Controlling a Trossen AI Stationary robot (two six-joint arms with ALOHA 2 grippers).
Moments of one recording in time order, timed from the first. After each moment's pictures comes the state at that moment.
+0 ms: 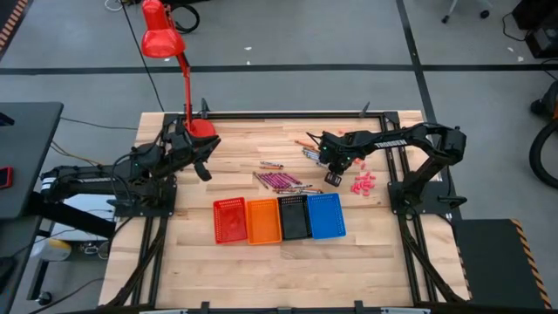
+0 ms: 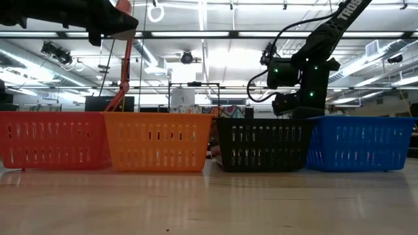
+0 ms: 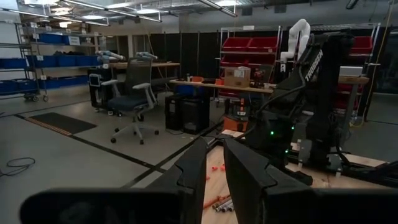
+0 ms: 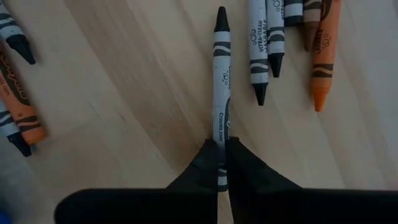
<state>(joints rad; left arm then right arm) 0.12 0.50 0.39 0.26 -0.40 0.01 -0.43 1.61 0.79 -0.54 0.00 0.04</state>
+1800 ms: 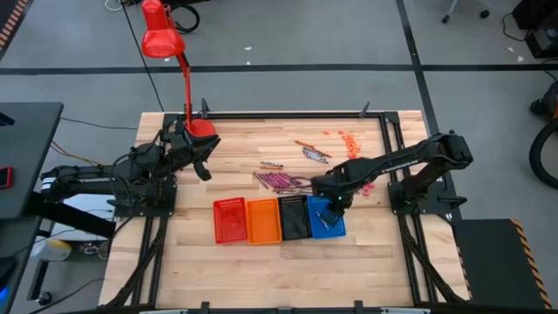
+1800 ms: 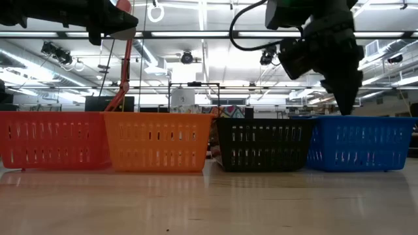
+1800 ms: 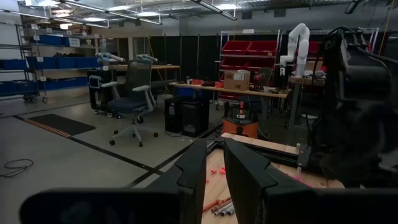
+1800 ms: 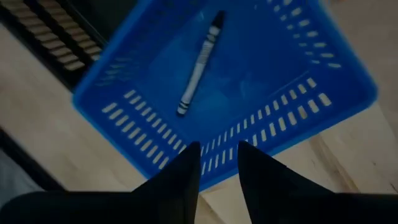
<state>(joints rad) 0.12 0.50 0.39 0.27 -0.40 0.01 0.09 1.54 1.05 -0.94 -0.27 0.75</state>
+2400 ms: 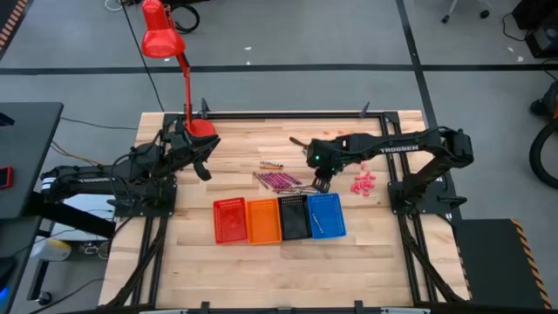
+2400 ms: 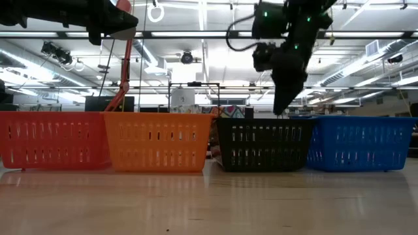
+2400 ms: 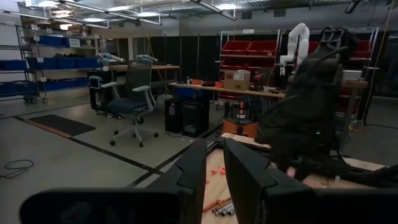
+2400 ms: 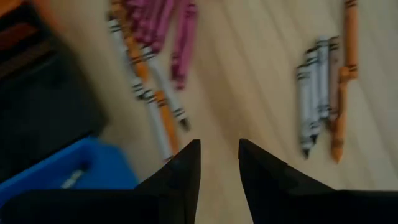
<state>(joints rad) 0.12 0.50 0.39 0.27 -0.40 0.02 -0.19 1.52 1.06 -0.72 0.06 0.21</state>
